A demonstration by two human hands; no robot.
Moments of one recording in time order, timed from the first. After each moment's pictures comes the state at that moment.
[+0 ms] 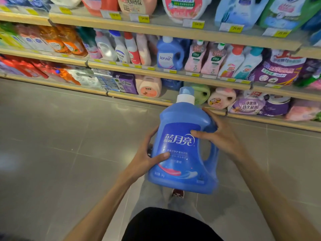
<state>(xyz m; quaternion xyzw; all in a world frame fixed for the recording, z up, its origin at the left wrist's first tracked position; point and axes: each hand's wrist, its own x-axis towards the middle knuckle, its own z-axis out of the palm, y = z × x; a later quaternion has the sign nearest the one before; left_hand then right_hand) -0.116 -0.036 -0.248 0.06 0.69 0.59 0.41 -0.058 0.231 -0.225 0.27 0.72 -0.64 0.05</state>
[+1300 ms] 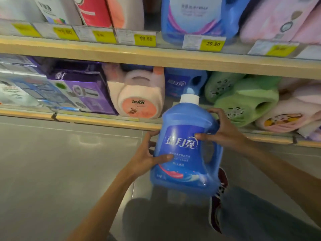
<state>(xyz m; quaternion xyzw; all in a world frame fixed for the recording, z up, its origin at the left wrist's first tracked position) -0.483 0.068 -0.822 0.11 0.70 0.57 0.41 -0.396 0.332 -0.780 0.26 0.80 -0.53 0.03</state>
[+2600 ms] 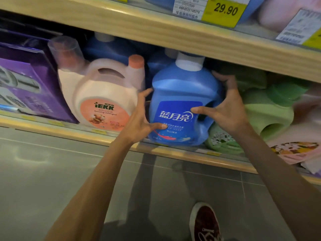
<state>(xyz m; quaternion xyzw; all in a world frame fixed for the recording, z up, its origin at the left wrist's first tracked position) -0.610 0.215 -0.927 0.30 0.71 0.61 0.20 -0.495 0.435 -0.839 0.11 0.86 -0.43 -0.24</state>
